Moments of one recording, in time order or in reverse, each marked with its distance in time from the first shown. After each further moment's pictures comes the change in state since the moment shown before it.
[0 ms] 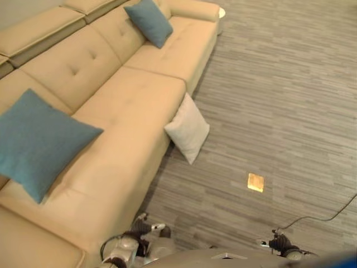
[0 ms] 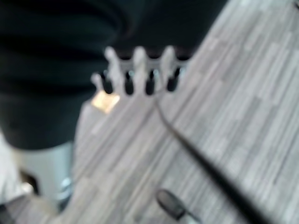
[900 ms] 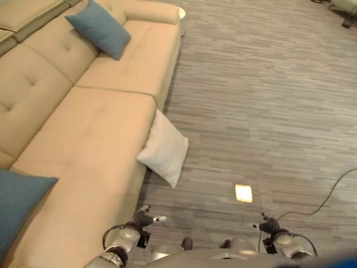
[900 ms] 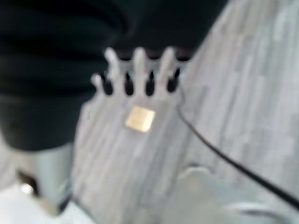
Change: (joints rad) left arm -0.013 0.017 -0.052 0.042 -0.010 0.005 0.001; right arm -0.106 0.029 0.036 -0.025 0.005 -0.010 0.003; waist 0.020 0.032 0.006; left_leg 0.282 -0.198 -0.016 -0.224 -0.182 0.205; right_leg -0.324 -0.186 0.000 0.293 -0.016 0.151
